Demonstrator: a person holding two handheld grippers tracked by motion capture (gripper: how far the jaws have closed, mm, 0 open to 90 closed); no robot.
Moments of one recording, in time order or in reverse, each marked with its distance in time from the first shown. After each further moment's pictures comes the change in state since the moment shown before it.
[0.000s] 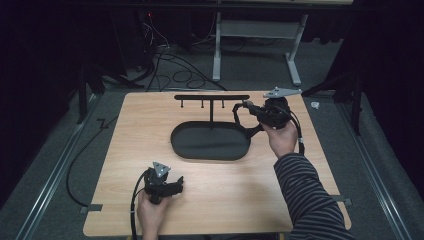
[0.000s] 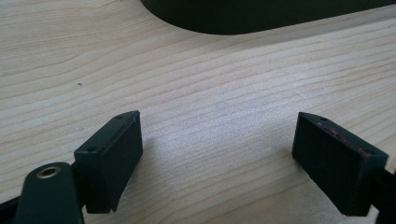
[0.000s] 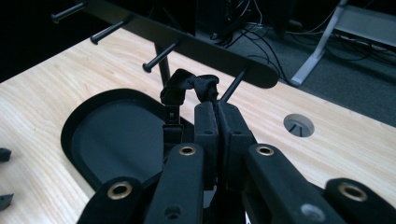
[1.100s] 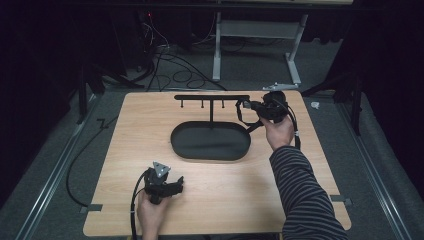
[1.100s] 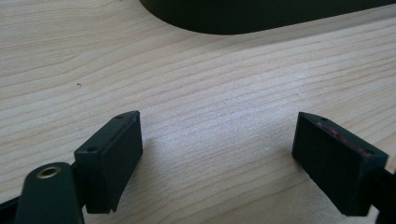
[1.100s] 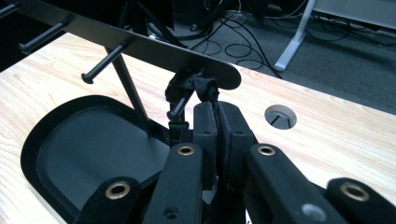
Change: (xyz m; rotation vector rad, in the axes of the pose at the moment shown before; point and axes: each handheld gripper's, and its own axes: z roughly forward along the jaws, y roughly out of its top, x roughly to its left) left arm 0.000 0.000 0.000 0.002 -0.002 0.002; right arm -0.018 0.004 0.024 0.044 -0.075 0.074
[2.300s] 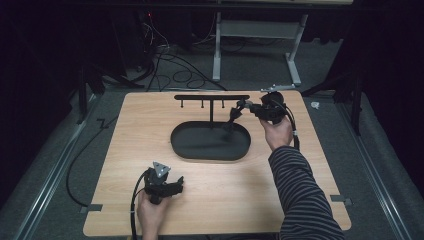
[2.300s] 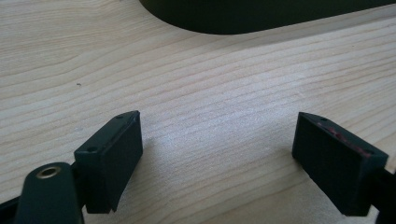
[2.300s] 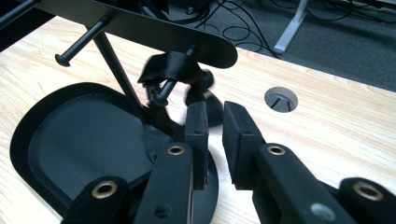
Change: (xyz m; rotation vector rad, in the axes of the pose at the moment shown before) left arm 0.000 0.000 0.000 0.000 -0.001 0.000; right arm -0.003 -0.004 0.010 0.063 -0.009 0.021
